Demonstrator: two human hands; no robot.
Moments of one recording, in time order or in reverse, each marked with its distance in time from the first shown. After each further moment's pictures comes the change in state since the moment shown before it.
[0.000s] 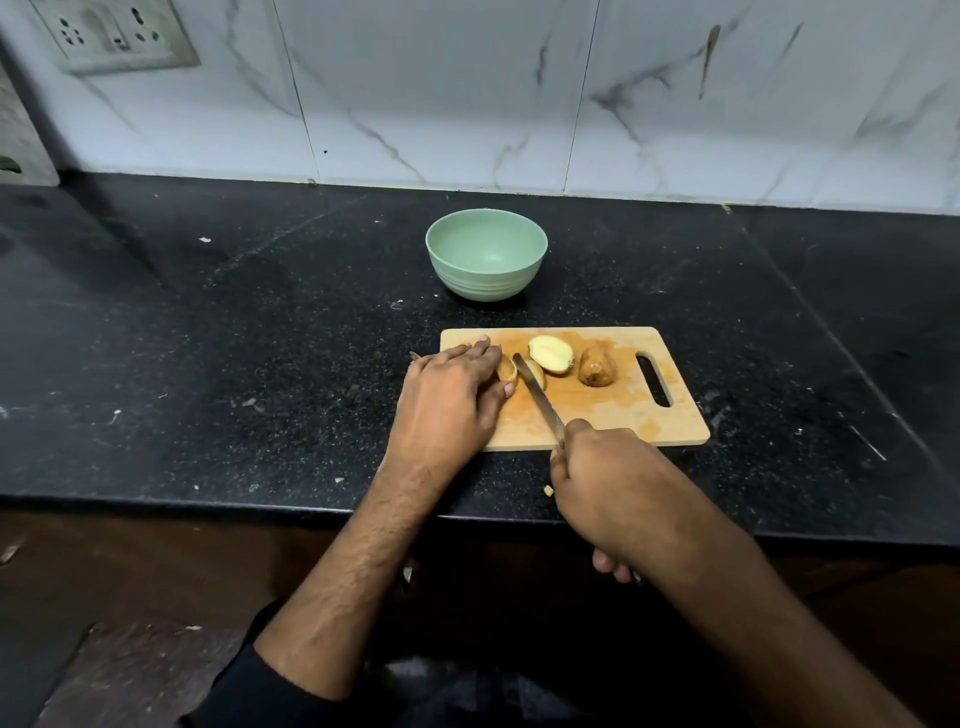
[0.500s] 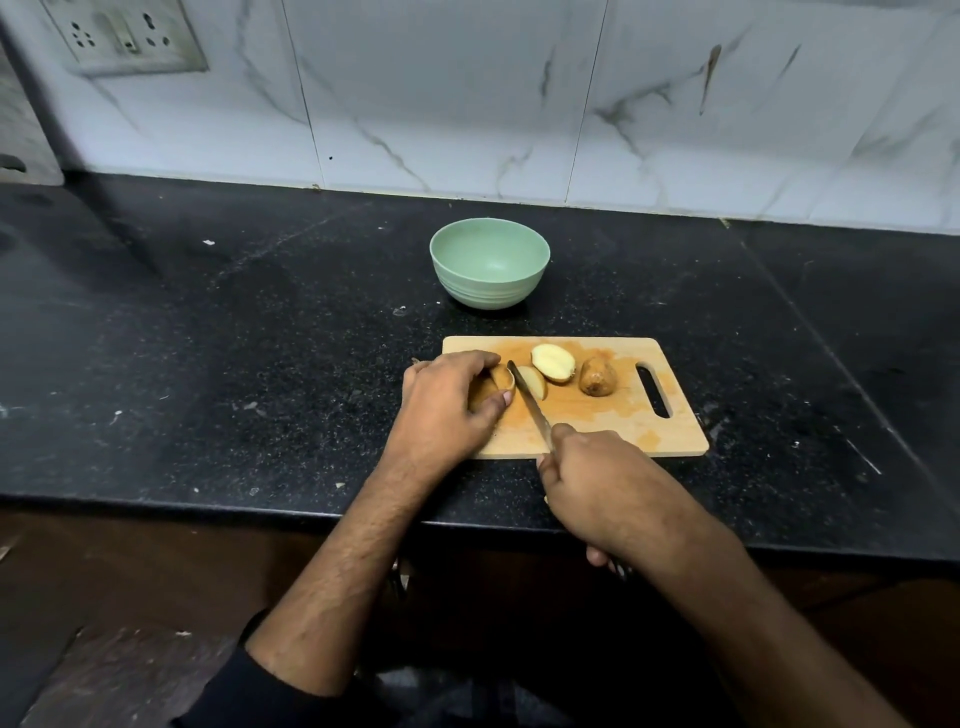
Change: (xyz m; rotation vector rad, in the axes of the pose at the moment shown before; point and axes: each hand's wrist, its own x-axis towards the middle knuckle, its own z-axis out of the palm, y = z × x) left_hand 0.003 -0.007 -0.004 -0.173 -0.025 -0.088; right_hand 0.018 0.001 0.004 -0.020 -0.038 -0.076
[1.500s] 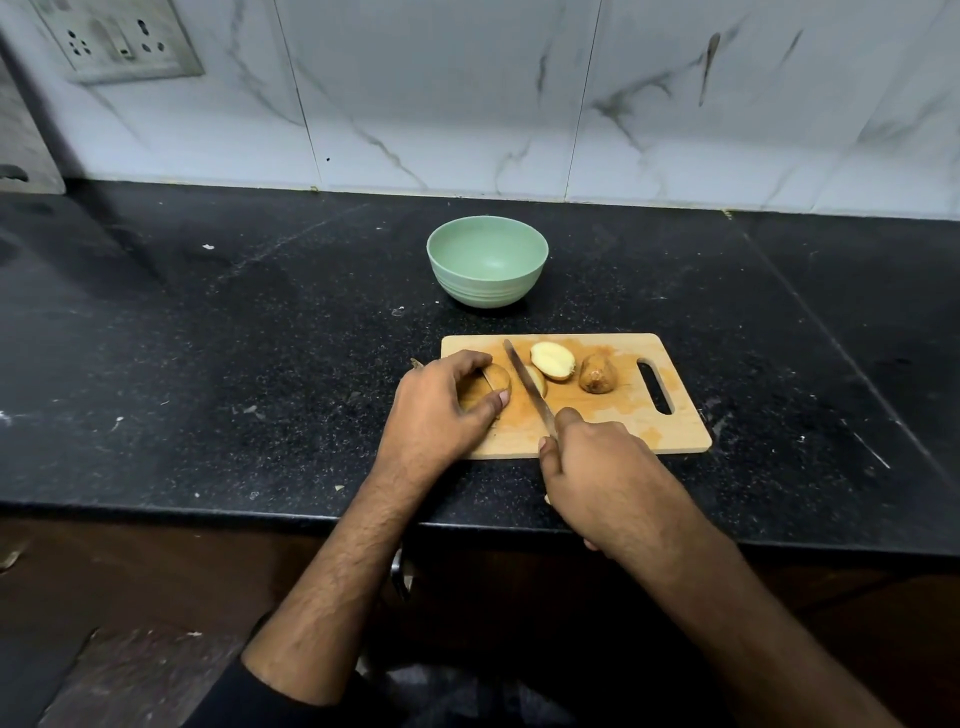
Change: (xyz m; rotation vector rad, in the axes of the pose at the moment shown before) left_hand -0.004 0.003 -0.008 -0.125 0.003 -0.109; right_hand 0.002 0.004 0.008 -0.063 0.201 -0.067
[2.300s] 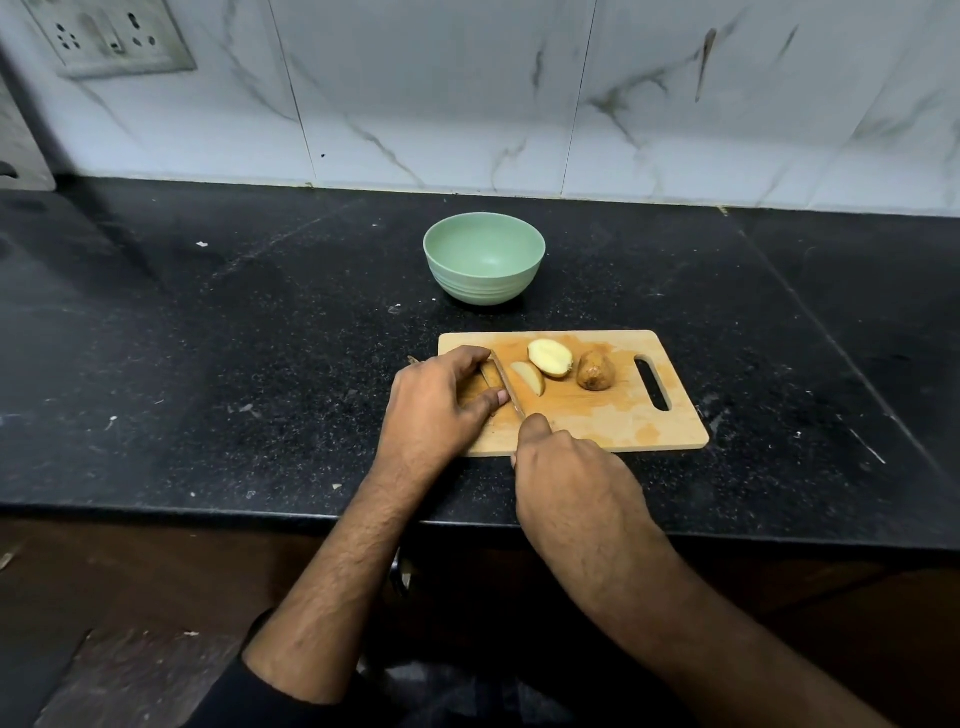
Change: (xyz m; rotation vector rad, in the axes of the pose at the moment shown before) left_hand 0.003 -0.008 0.008 -0.015 0.027 0.037; right_hand -0.005 -0.024 0.018 -0.191 0.076 -0.040
